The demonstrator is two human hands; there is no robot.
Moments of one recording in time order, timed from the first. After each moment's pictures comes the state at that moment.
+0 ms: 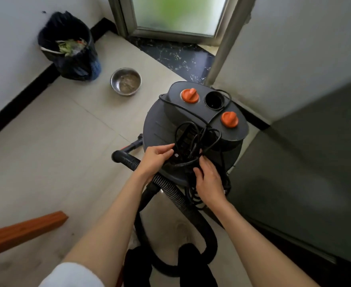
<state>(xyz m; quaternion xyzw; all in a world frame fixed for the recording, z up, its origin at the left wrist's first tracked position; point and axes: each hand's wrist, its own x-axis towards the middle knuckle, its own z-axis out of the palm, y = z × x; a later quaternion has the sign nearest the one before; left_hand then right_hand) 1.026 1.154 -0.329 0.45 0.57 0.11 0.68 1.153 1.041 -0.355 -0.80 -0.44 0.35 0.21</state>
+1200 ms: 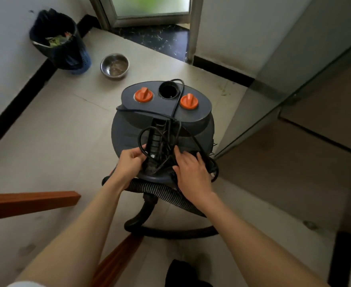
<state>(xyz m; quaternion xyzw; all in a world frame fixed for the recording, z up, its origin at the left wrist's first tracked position) 0.902 0.945 -0.335 0.51 0.59 0.11 0.61 1.027 0.833 -0.359 -0.78 -0.57 0.20 0.14</state>
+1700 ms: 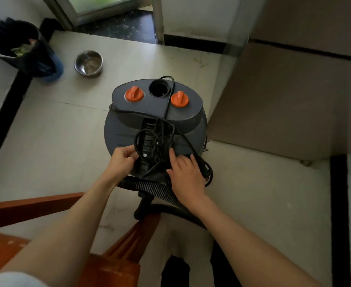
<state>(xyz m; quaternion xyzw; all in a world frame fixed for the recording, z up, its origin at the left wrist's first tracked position) 0.819 0.895 -0.317 0.67 0.50 -0.02 0.55 0.905 0.744 -0.367 -0.85 -0.49 0.11 0.14</state>
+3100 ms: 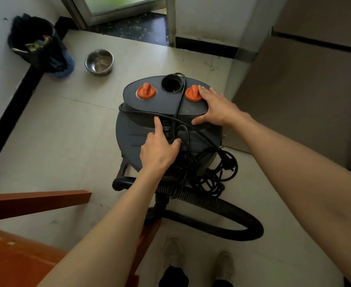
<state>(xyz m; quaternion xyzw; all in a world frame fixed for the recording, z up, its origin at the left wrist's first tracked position) 0.879 0.859 -0.316 0.78 0.53 -0.06 0.32 1.069 0.827 -0.329 -0.83 -0.47 0.30 0.10</state>
